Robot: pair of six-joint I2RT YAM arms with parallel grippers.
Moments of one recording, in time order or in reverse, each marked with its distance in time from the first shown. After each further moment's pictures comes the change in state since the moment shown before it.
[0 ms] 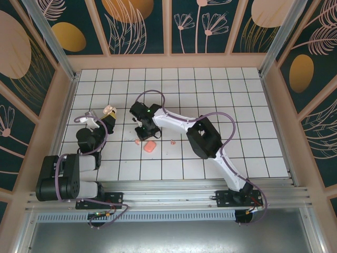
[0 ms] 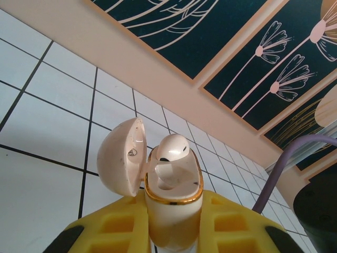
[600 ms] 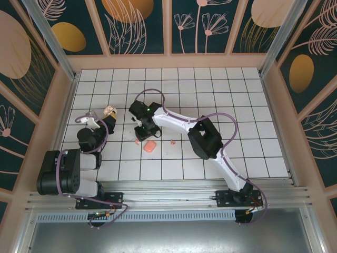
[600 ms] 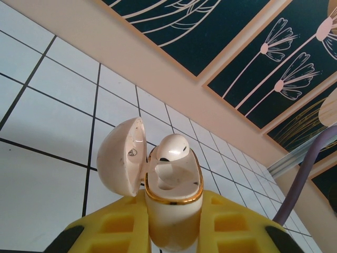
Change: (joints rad) left arm 0.000 0.068 -0.001 0.062 -0.002 -0.006; right arm 0.008 -0.001 0.048 -0.063 -0.009 -0.014
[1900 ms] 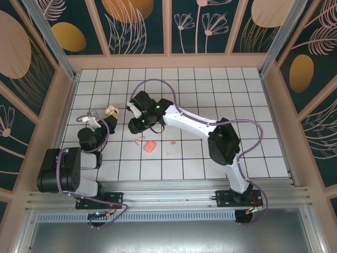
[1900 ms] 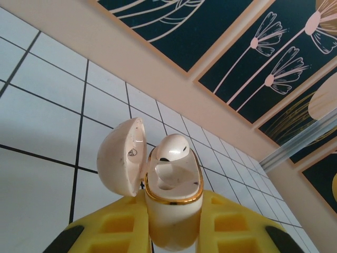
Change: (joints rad) left arm -0.007 0.019 0.006 0.028 0.029 -0.001; right arm 0.028 -0.257 -0.130 0.185 -0.074 0.010
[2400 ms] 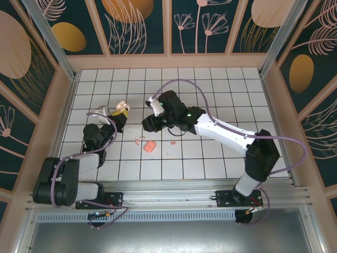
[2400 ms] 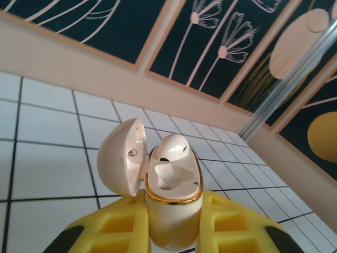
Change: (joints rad) left arm -0.142 -0.101 0.060 -0.127 0.003 0.148; right arm -0.068 -0.443 -0.509 0.369 -0.118 0.051
